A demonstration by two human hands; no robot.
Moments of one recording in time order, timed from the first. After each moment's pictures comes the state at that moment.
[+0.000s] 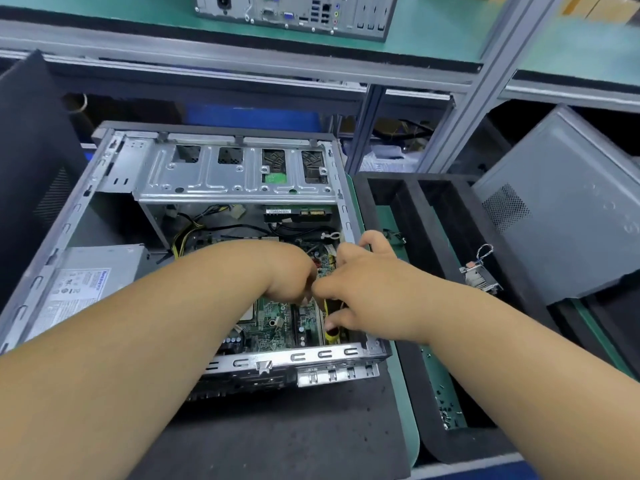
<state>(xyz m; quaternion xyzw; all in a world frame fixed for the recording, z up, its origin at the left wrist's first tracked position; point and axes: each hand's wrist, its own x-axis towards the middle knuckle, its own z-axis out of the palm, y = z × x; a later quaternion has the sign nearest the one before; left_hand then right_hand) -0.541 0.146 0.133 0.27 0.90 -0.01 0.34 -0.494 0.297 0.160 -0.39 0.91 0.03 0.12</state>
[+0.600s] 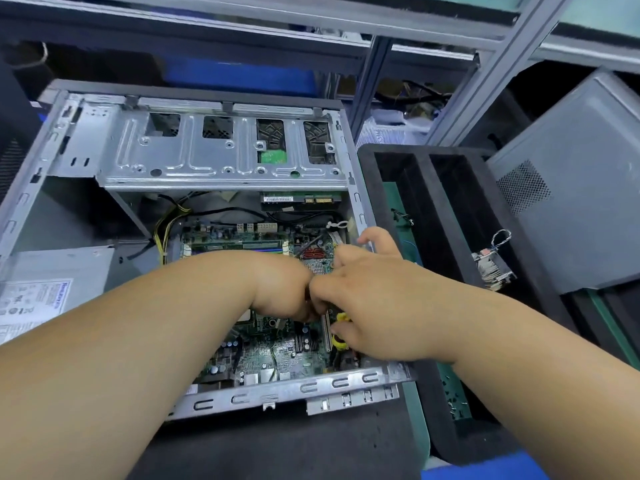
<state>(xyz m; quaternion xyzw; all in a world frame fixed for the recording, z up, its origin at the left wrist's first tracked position) -0.553 0.136 0.102 0.29 0.86 0.07 0.42 -0.508 0.290 0.146 -0.40 0.91 0.03 0.14</state>
